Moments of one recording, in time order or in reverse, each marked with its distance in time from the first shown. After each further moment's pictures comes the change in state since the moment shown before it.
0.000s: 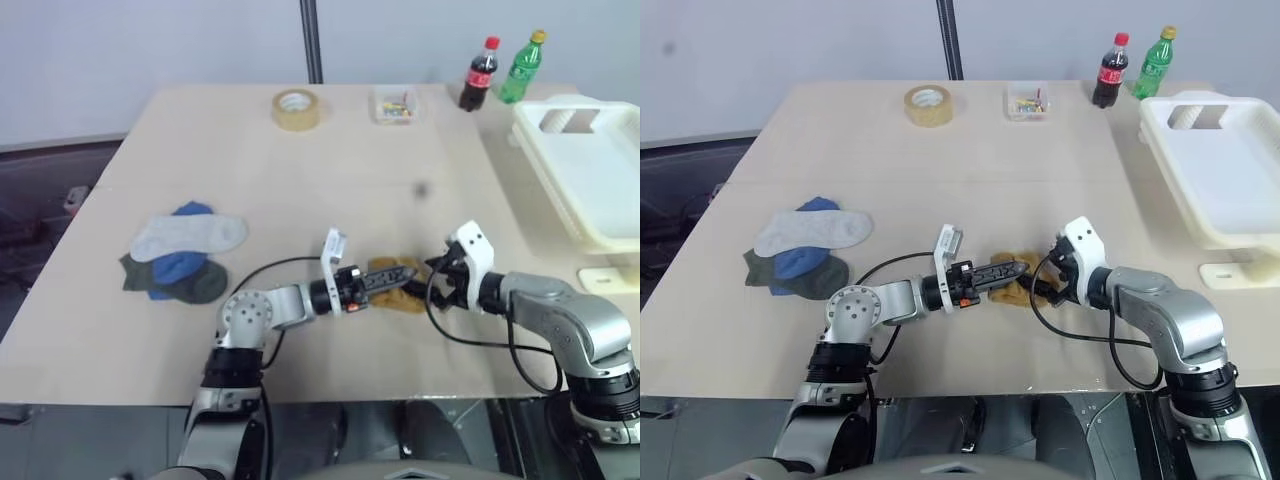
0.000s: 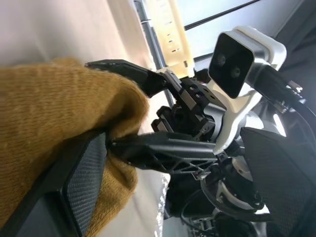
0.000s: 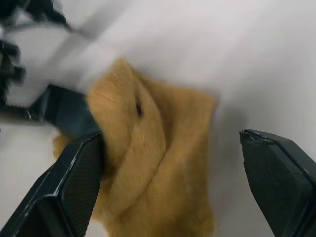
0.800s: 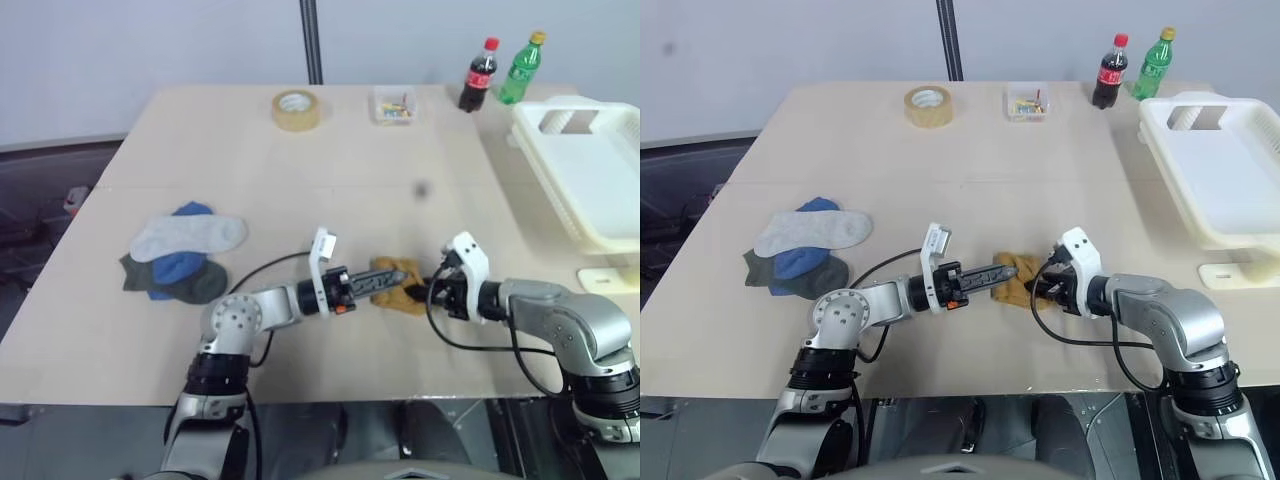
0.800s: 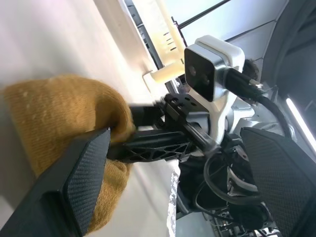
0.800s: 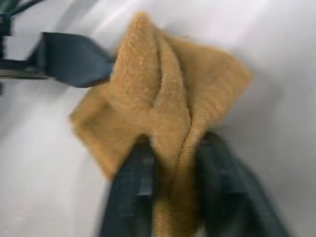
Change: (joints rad) left arm 0.033 0.087 -0.039 -0.077 0.084 -0.074 -0.123; right arm -0.018 0.020 -0.002 0.021 0.085 0.094 0.031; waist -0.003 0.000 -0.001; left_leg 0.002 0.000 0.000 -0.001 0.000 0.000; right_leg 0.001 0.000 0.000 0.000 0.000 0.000
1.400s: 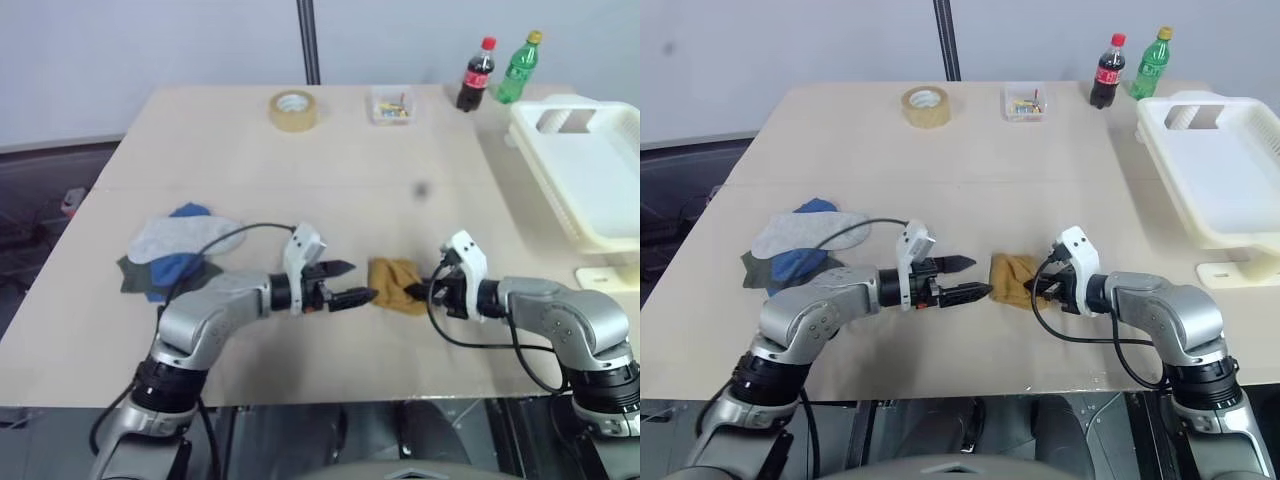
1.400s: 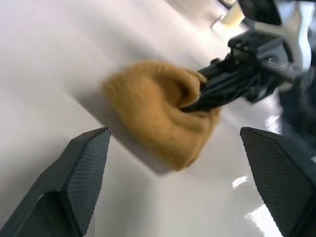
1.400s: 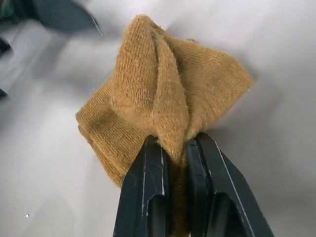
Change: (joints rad) left arm 0.058 0.363 -0.208 -0.298 0.419 -0.384 -0.132; right arm -0.018 -0.002 0.007 0.035 0.013 -0.002 0.005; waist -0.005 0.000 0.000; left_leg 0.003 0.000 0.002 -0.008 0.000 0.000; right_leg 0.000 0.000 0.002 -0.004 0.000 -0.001
